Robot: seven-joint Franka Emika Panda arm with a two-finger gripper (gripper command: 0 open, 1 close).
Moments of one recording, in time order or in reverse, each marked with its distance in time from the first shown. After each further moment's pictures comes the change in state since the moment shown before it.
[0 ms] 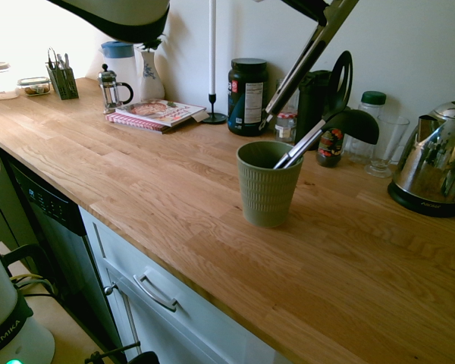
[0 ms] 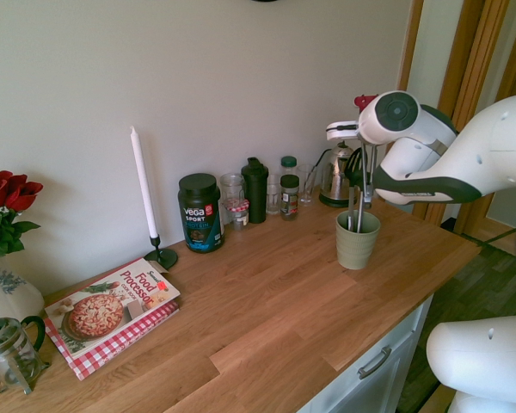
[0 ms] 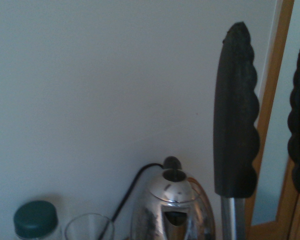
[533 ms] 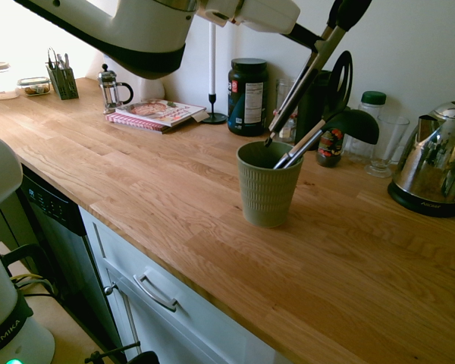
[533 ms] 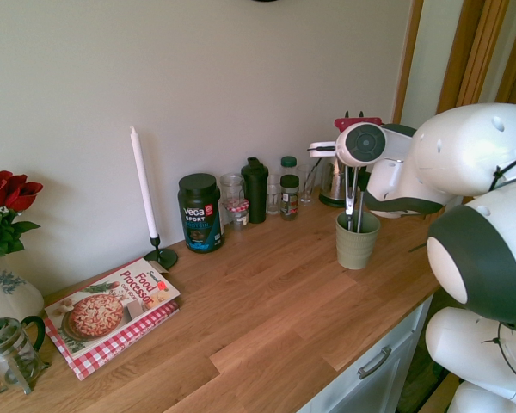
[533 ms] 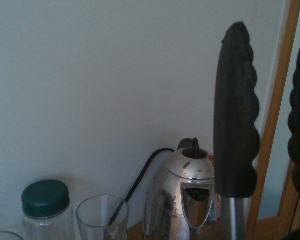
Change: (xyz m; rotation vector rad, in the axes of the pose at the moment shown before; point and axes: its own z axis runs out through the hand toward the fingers) arm -0.053 0.008 0.032 -0.014 0.009 0.002
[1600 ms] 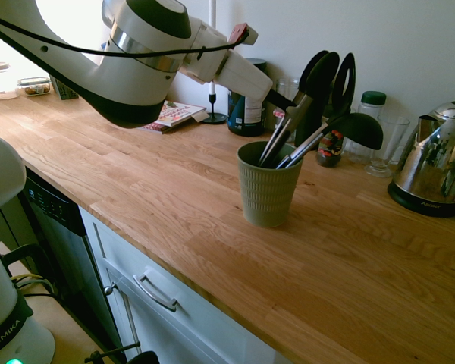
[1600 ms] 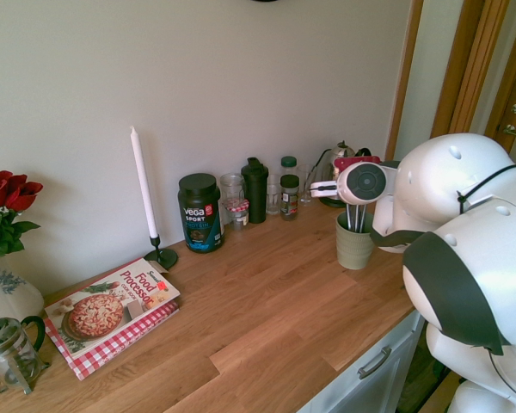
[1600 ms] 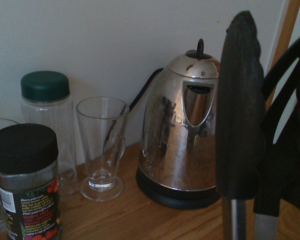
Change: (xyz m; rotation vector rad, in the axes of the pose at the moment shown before) arm -0.062 0.068 0.000 -0.081 -0.085 -0.050
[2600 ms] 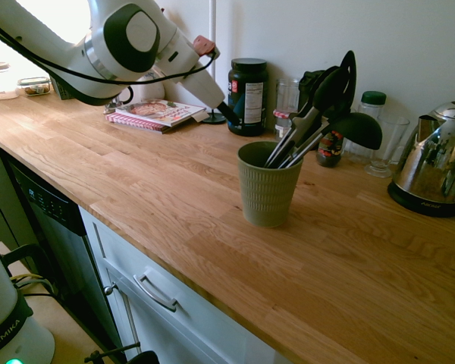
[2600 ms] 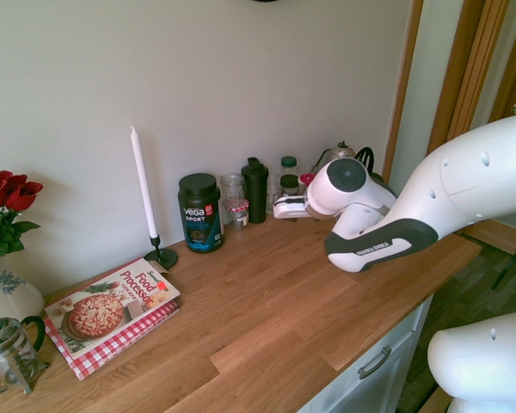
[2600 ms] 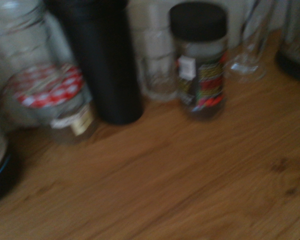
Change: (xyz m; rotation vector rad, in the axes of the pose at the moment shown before) arm -0.103 -0.044 -0.065 -0.020 -0.460 -0.018
